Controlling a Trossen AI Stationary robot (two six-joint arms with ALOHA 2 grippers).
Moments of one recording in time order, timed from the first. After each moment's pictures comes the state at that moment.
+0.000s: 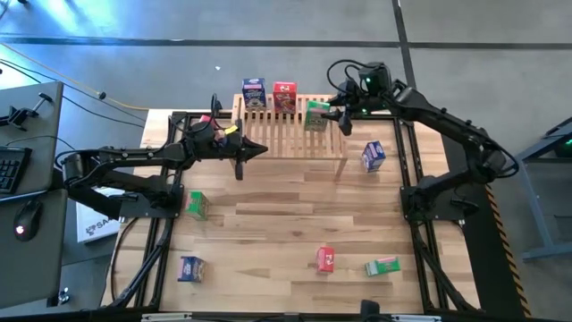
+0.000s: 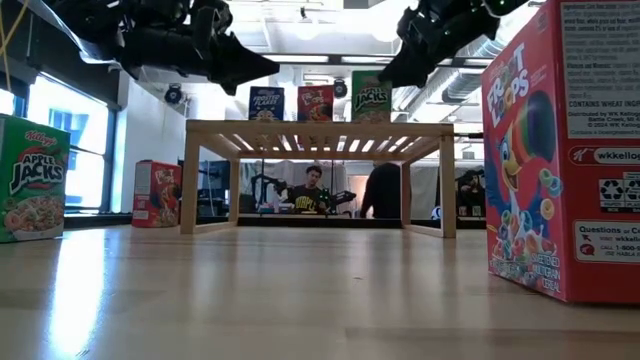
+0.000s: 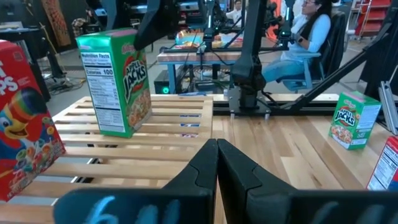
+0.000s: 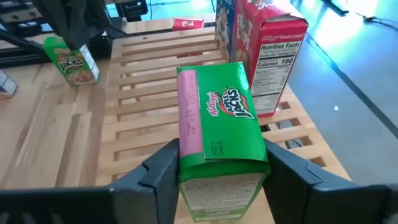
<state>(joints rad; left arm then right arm) 0.40 1.15 0.54 0.53 0.30 0.09 -0.73 1.39 1.26 -0.45 -0.47 -0.30</state>
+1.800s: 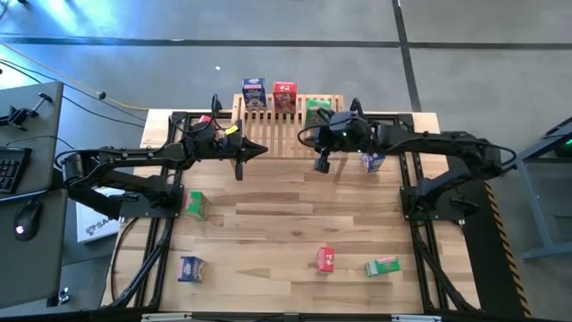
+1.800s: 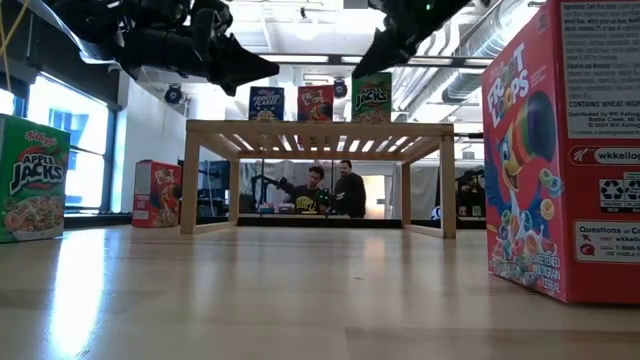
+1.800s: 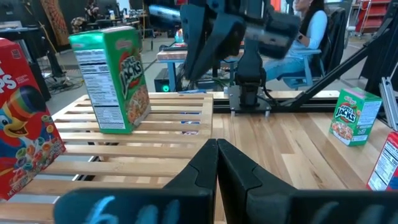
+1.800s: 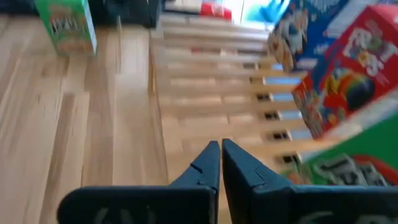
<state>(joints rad) 0.40 1.15 0.54 0.52 0.30 0.10 -0.24 1.40 1.17 -0.30 0.10 -0.22</state>
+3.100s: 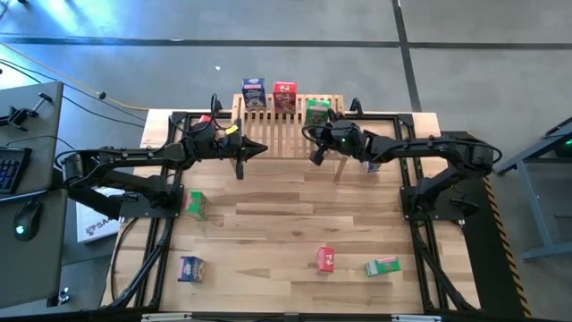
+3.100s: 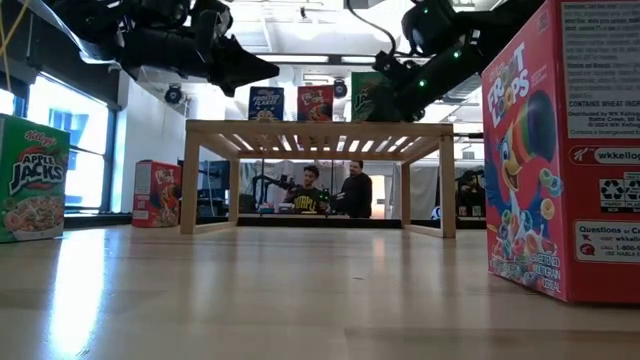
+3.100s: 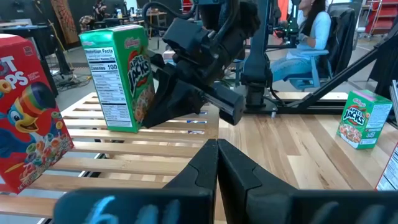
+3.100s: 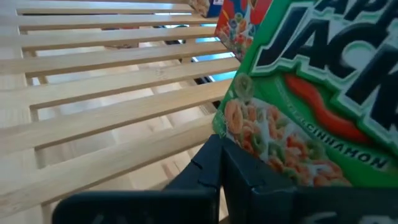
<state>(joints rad) 0.40 1.15 0.54 0.52 0.28 0.09 -0.35 1.48 0.84 0.21 0.28 -0.14</state>
